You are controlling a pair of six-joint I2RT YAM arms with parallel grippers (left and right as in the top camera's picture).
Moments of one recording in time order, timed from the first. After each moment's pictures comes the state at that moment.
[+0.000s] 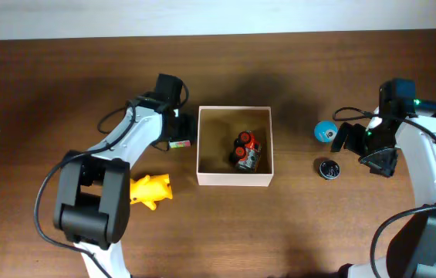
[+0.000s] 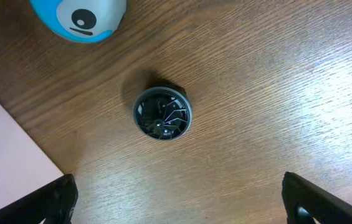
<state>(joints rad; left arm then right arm) -0.28 2.01 1.38 -0.66 0.01 -0.34 -0.23 1.65 1.31 -1.17 -0.11 0.31</state>
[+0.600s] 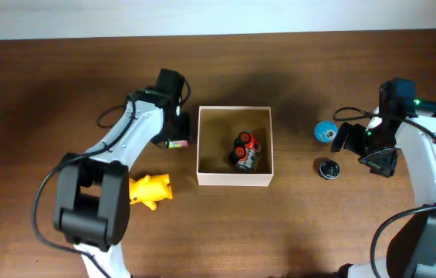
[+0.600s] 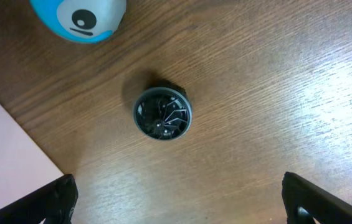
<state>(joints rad) -0.29 1.99 1.47 -0.82 0.01 -0.32 -0.23 1.65 1.31 -1.17 -0.11 0.31</state>
